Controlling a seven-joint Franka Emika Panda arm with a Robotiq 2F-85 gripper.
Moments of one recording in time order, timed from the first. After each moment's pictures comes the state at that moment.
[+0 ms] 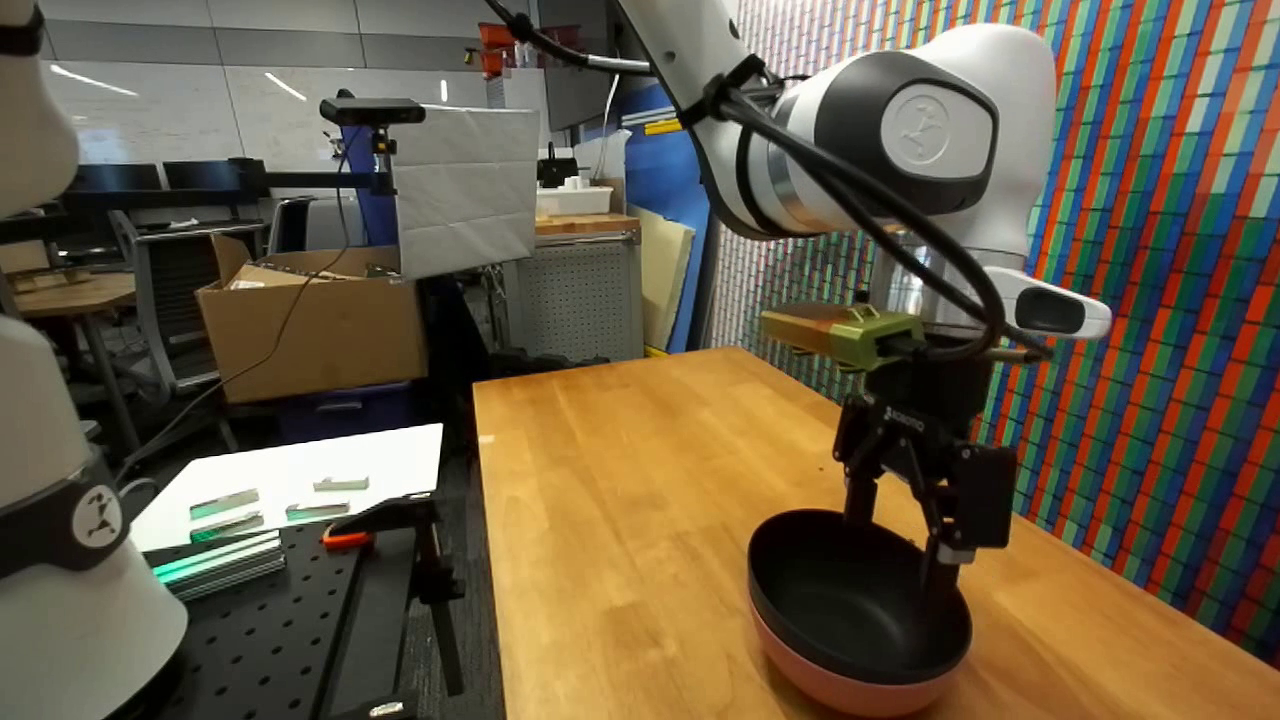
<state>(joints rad) -0.01 0.52 -0.09 -1.98 -0.19 2.32 0.15</state>
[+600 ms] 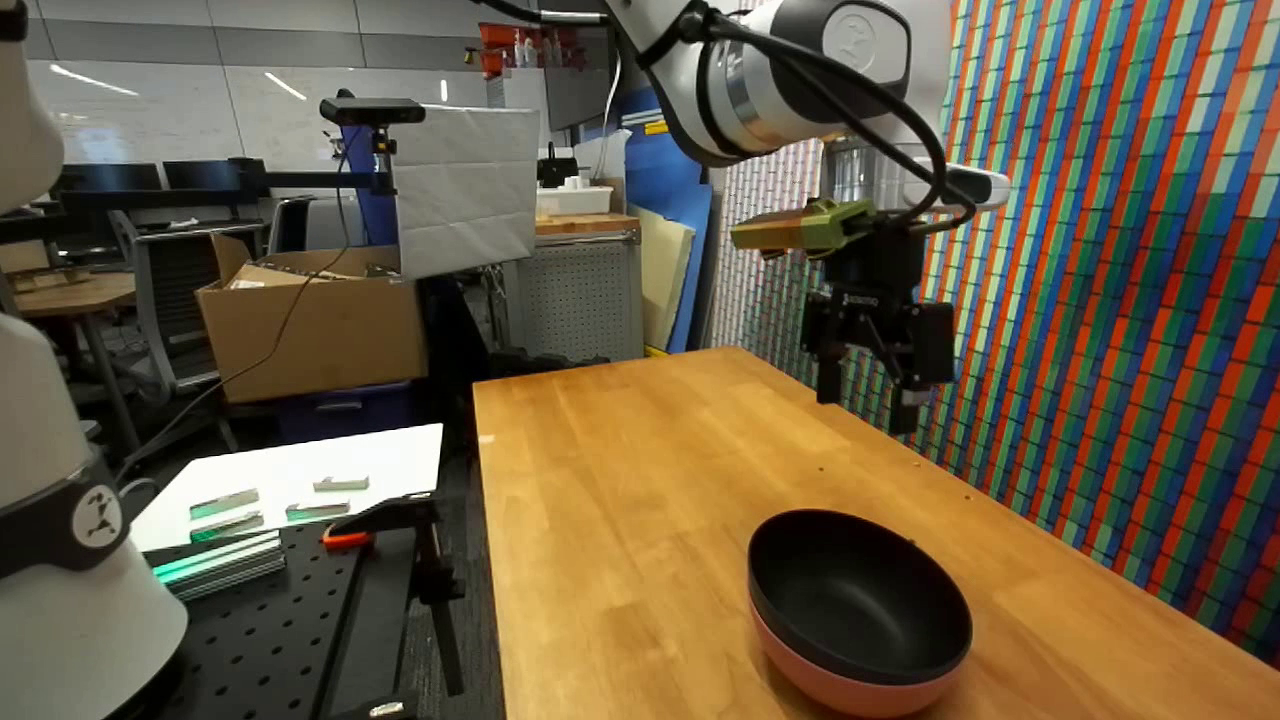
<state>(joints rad) 0.09 0.42 -0.03 -1.97 -0.19 2.32 0.13</state>
